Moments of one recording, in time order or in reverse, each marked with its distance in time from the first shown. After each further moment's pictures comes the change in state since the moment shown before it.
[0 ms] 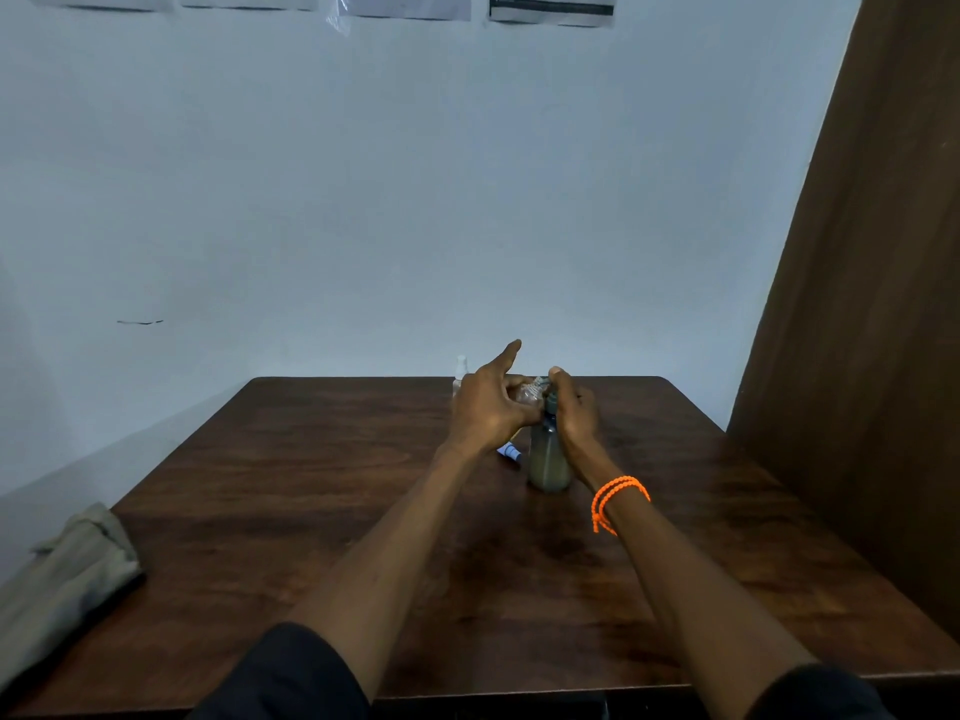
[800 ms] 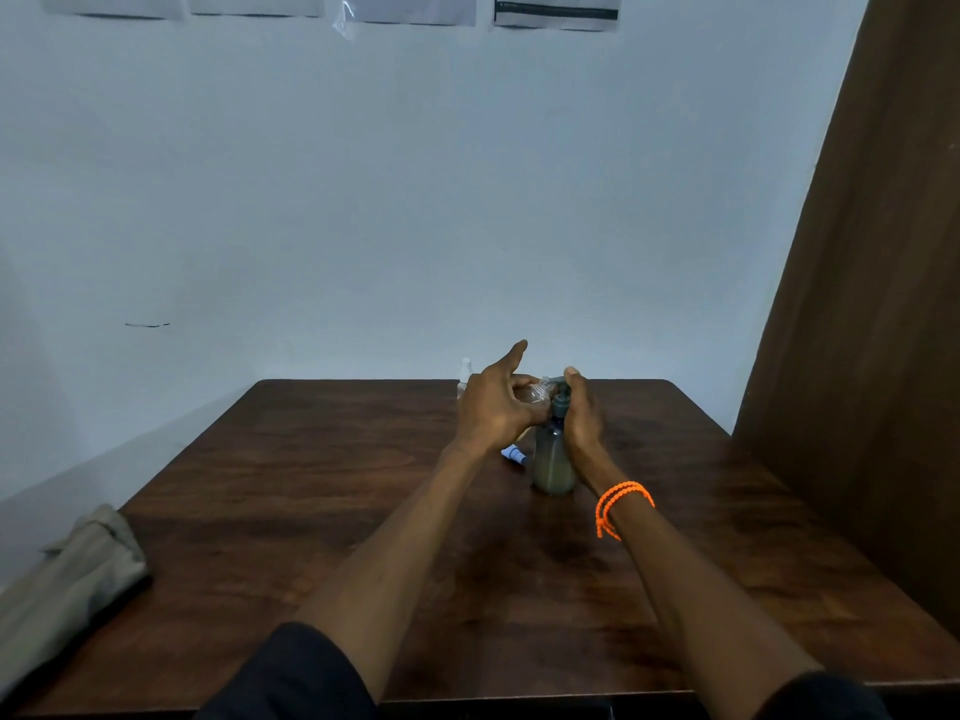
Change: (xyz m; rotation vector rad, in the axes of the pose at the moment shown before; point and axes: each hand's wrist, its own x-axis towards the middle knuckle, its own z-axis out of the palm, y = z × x) left_hand -0.002 0.009 -0.004 -0.032 -0.013 -0.002; right_hand -0.004 -0.003 0.001 0.050 0.054 0.031
